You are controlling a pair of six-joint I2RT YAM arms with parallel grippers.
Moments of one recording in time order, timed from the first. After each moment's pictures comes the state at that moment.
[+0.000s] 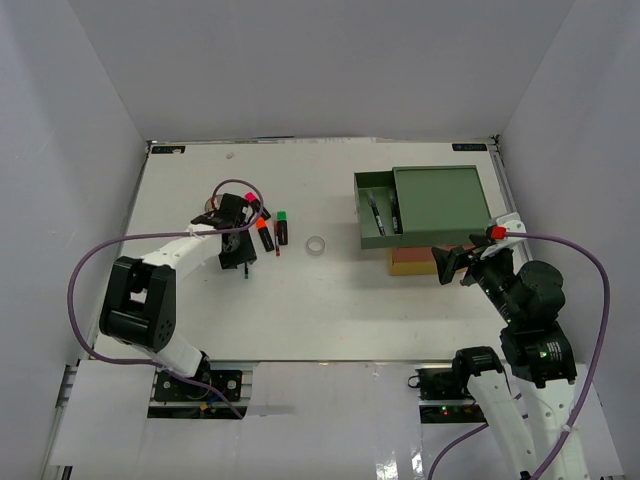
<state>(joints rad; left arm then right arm) -0.30 1.56 0.97 -0.56 -0.17 -0.54 0.17 0.37 0.76 -0.50 -0.23 -0.04</state>
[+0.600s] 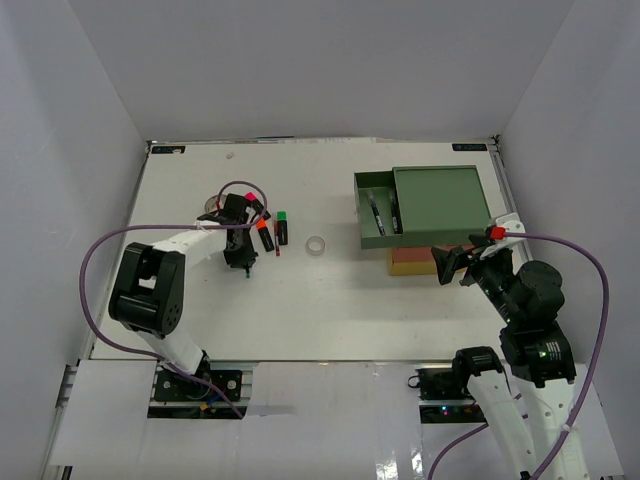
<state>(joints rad) -0.29 1.66 0.97 -0.51 -0.12 -0.53 0.17 0.37 0.75 -0.50 -0.23 -0.04</state>
